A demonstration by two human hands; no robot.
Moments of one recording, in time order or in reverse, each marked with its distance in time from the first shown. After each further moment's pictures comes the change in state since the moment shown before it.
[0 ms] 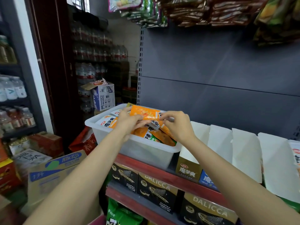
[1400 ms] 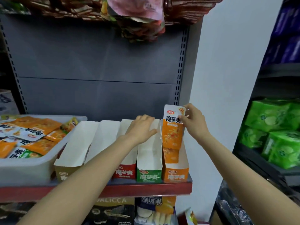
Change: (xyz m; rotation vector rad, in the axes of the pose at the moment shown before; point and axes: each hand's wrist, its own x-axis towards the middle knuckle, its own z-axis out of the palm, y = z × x) left_hand -0.070 -0.104 0.336 1.323 -0.637 0.716; right_hand -0.129 0.181 -0.296 -0.078 0.413 0.420
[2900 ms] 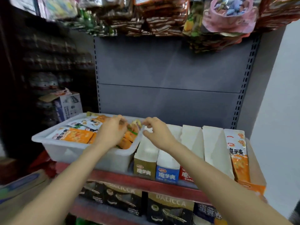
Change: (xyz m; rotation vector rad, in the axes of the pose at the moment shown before) left_hand -0.155 -0.201 -0.115 -0.081 0.422 -0.381; right_hand -0.070 -0.165 0.210 -0.092 -0.490 -0.443
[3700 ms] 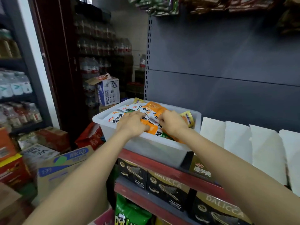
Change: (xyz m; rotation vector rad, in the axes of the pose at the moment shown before) left_hand 0.002 -0.115 -0.041 0.241 -0.242 -0.307; right_hand 0.092 -0.059 0.117 -0.300 -0.229 -0.018
